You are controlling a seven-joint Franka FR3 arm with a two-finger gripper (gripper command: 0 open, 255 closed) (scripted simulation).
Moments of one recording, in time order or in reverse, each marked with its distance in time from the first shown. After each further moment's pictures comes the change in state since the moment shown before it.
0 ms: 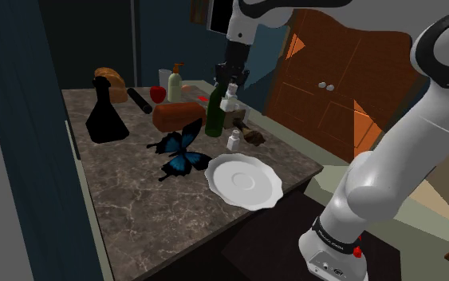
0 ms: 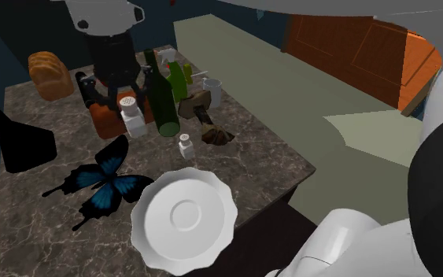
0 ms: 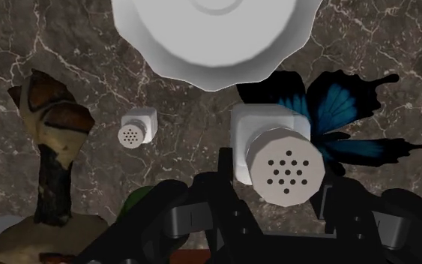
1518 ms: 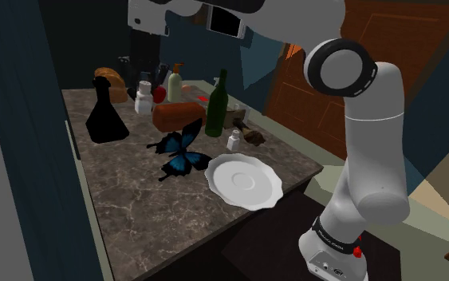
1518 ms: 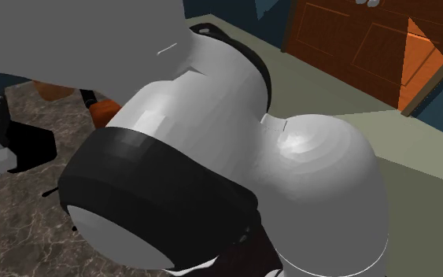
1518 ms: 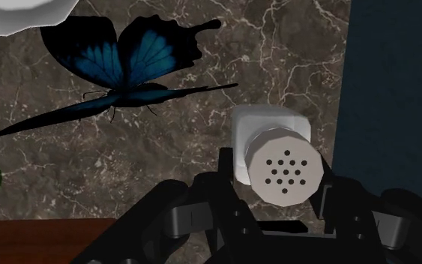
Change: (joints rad) arm 0.222 0.632 0.175 0.788 -0.028 -0.107 0.399
